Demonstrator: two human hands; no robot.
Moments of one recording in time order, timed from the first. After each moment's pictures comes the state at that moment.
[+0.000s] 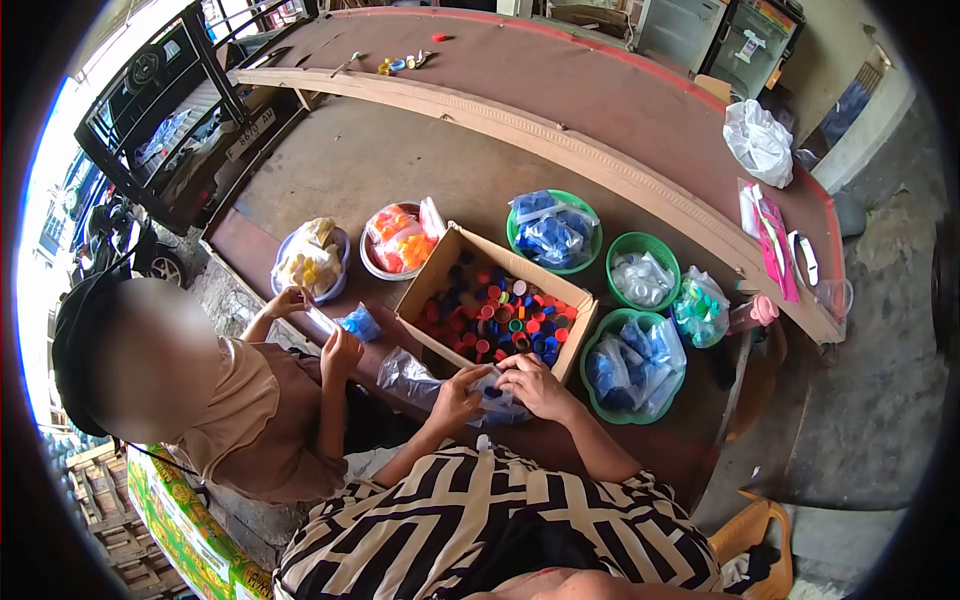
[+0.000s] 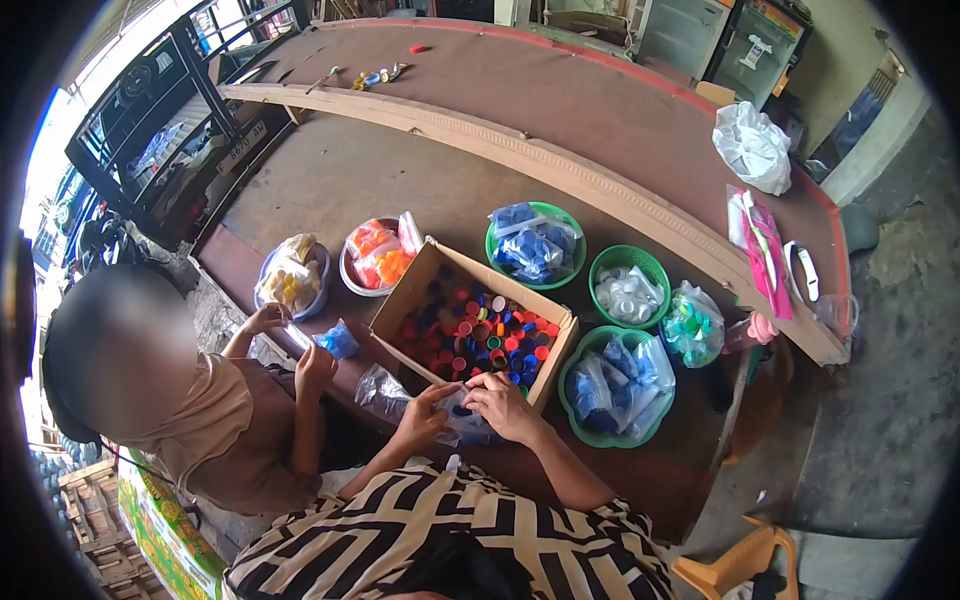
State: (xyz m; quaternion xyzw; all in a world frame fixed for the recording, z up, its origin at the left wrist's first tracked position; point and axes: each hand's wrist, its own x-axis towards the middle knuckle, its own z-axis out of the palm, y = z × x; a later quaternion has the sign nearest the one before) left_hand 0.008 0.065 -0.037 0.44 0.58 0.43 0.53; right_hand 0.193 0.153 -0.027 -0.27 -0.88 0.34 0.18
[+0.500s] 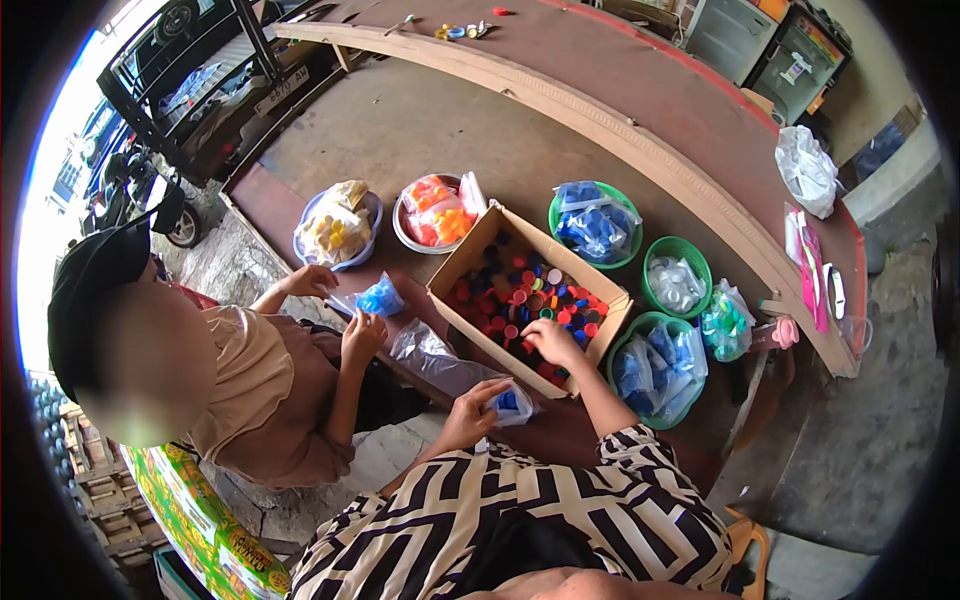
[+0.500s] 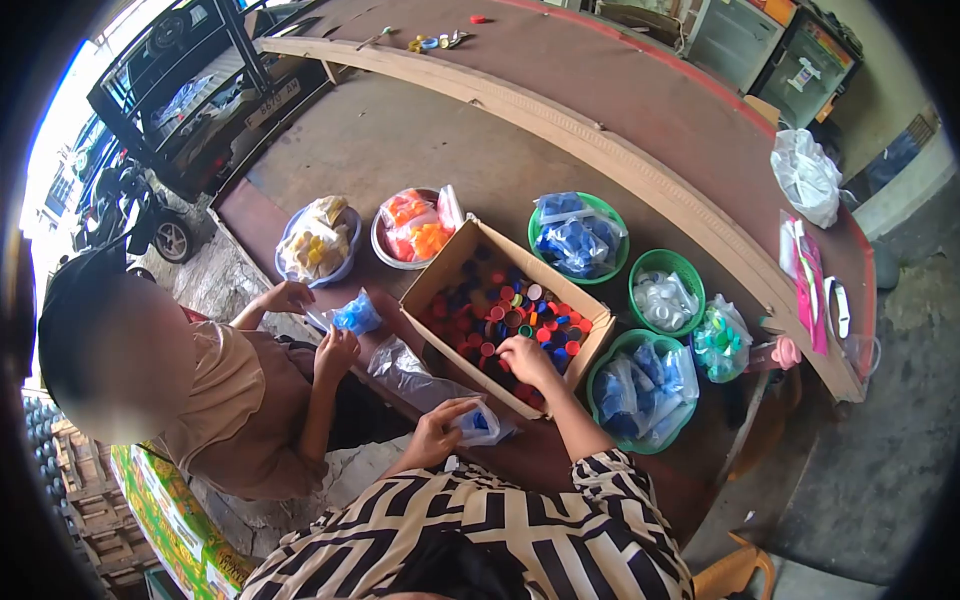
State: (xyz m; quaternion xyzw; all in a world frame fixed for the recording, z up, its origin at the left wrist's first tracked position) left_hand 0.006 0.013 -0.037 0.50 0.56 0.47 0.46; right_hand 0.153 0.226 -0.134 -0.35 -0.83 0.41 0.10
